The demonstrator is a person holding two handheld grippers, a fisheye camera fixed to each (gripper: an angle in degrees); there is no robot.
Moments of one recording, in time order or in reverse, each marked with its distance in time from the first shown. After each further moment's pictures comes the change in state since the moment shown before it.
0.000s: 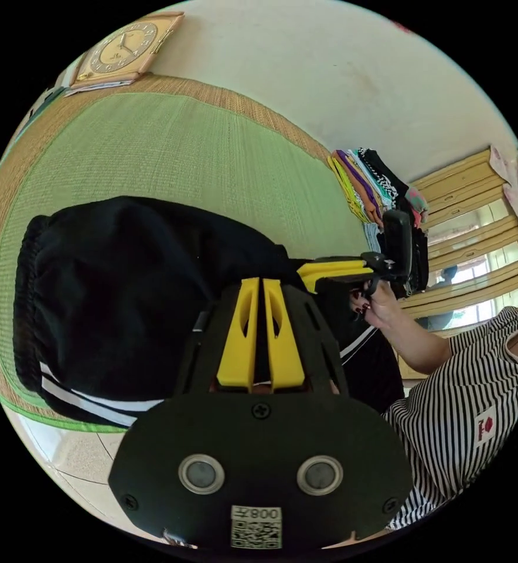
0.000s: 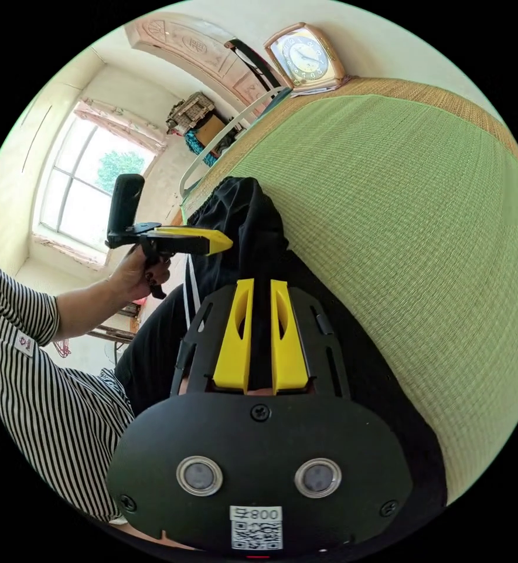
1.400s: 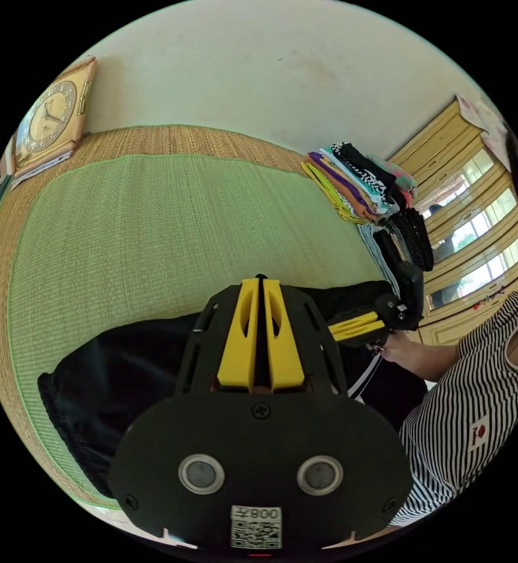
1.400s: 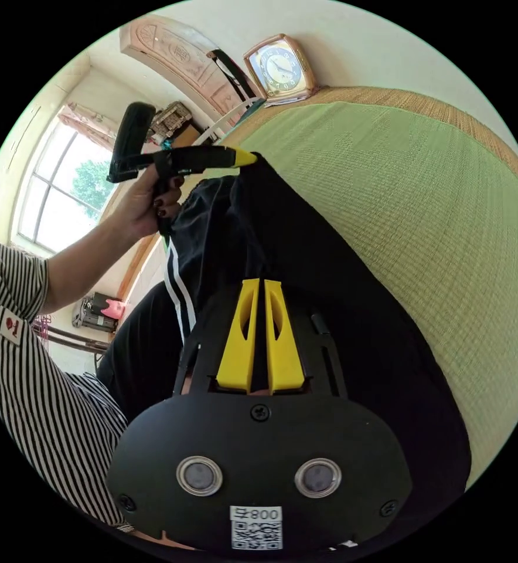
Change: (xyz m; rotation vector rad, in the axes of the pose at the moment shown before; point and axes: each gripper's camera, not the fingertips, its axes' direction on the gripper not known) left arm -0.124 -0.009 0.011 0.043 -0.039 0.240; right arm -0.039 -0.076 -0.021 0.061 0.140 0.050
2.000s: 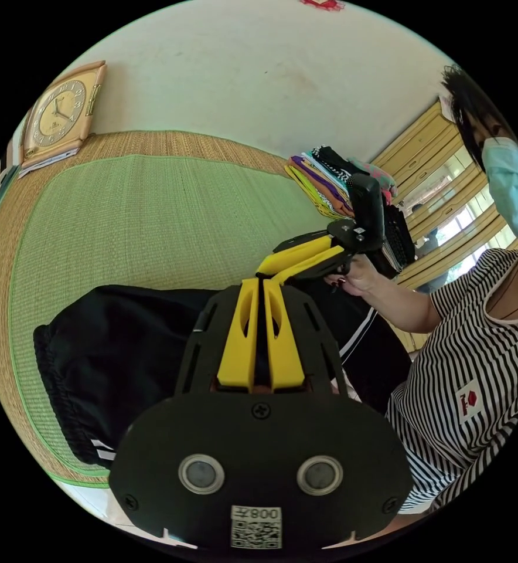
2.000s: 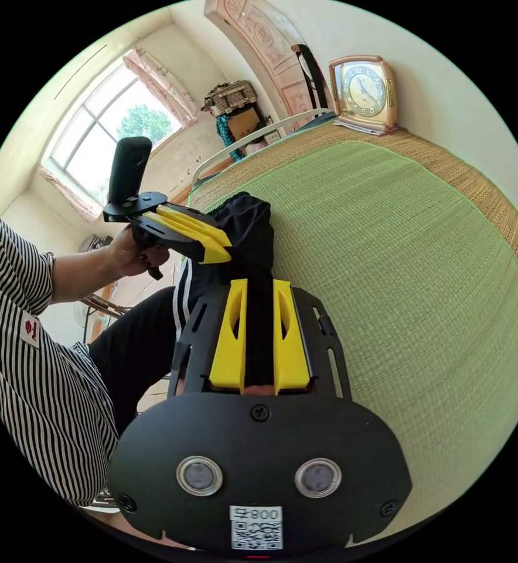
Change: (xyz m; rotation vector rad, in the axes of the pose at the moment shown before) left arm -0.021 0.080 -0.017 0.031 0.043 0.017; right arm -0.026 -0.106 -0.006 -0.052 -0.033 -0.333
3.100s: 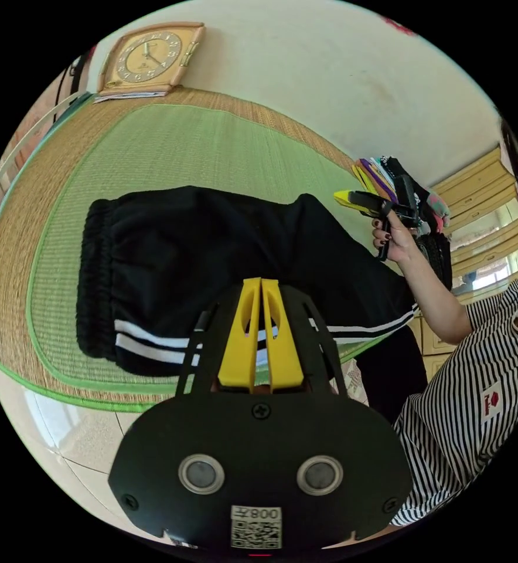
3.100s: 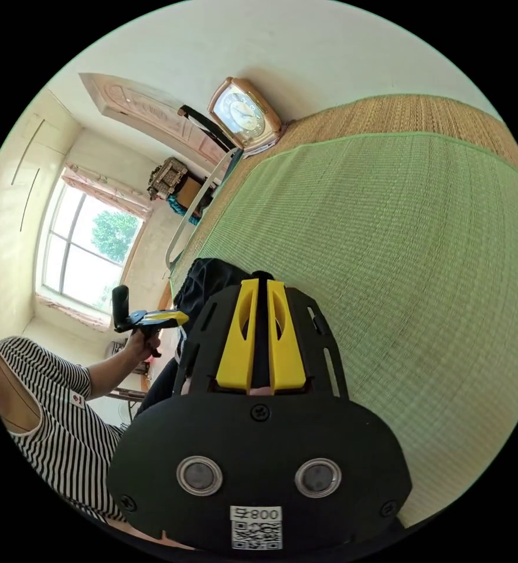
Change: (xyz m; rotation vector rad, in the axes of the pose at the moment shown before) left arm -0.055 0.132 -0.019 -0.034 -0.171 -0.308; right arm 0.112 0.004 -0.039 0.233 -0.104 0.469
